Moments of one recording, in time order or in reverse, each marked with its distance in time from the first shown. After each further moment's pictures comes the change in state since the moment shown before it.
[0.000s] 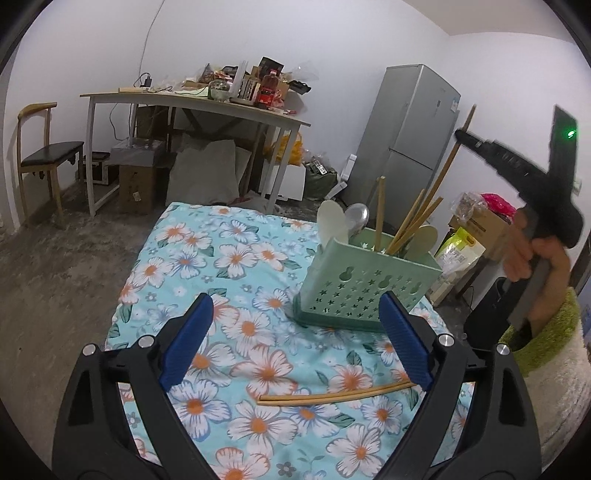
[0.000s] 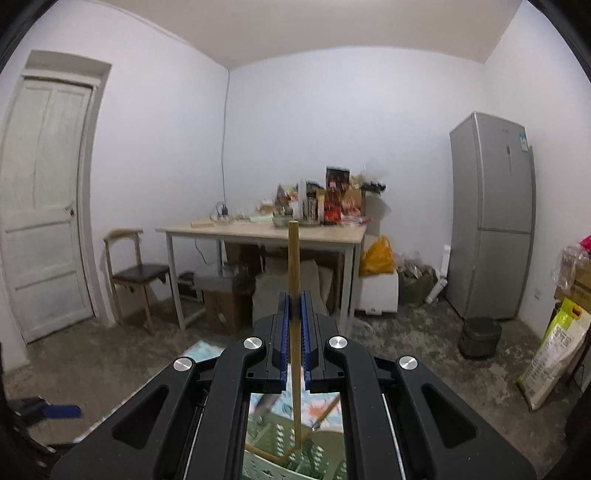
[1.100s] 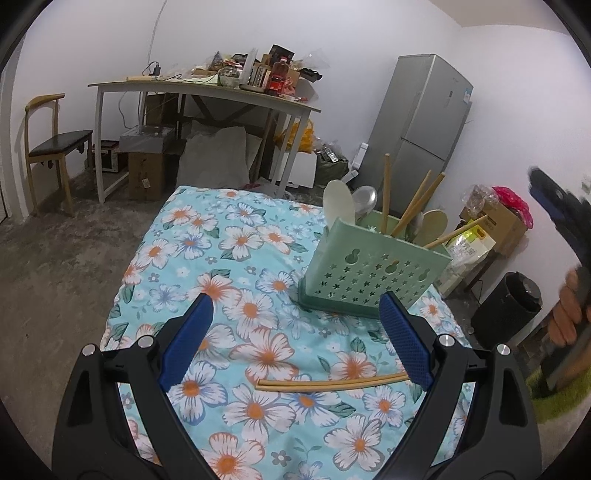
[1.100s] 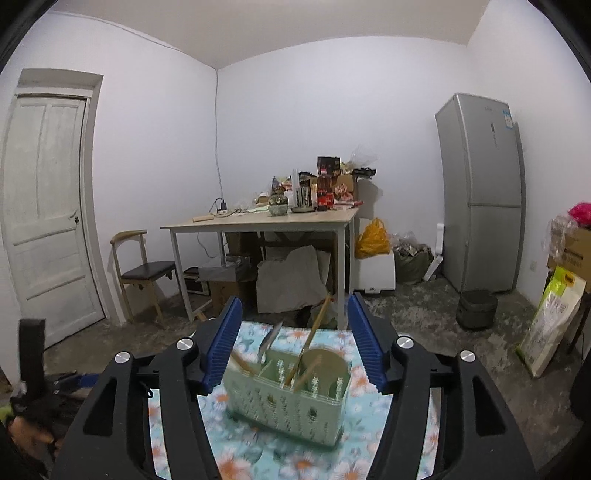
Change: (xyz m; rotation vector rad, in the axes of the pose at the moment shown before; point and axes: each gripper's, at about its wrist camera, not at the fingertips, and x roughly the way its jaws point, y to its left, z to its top) left arm 0.007 -0.008 -0.011 -0.015 0.049 0.051; right arm -0.101 -0.018 -0.039 0.091 0.028 0.021
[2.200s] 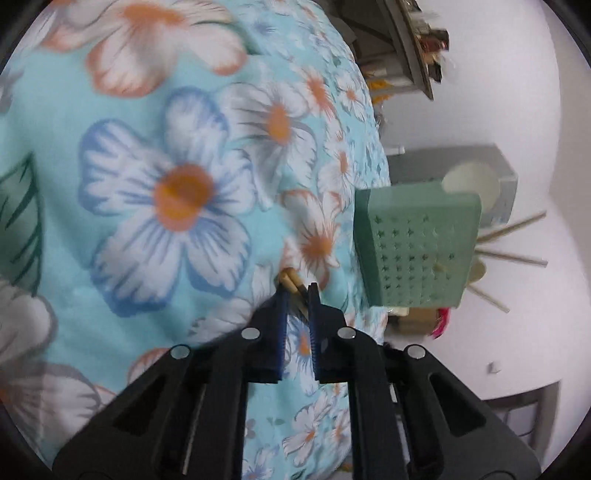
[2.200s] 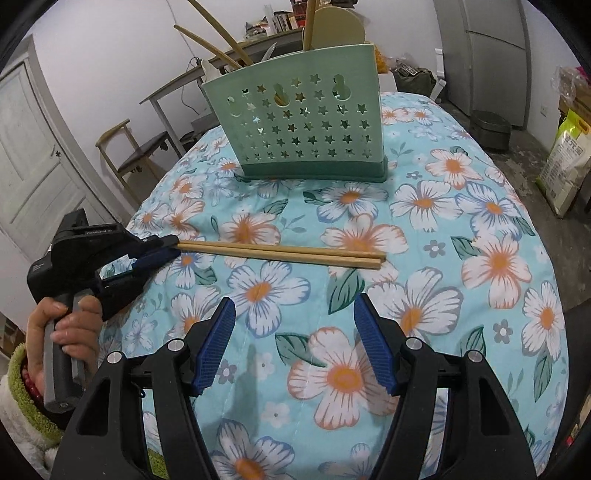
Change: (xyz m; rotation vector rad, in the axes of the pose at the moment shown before) left arm 0.097 0.099 -0.129 -0.909 0.305 -0.318; right arm 0.014 0.017 -0.195 0.204 0.632 0.019
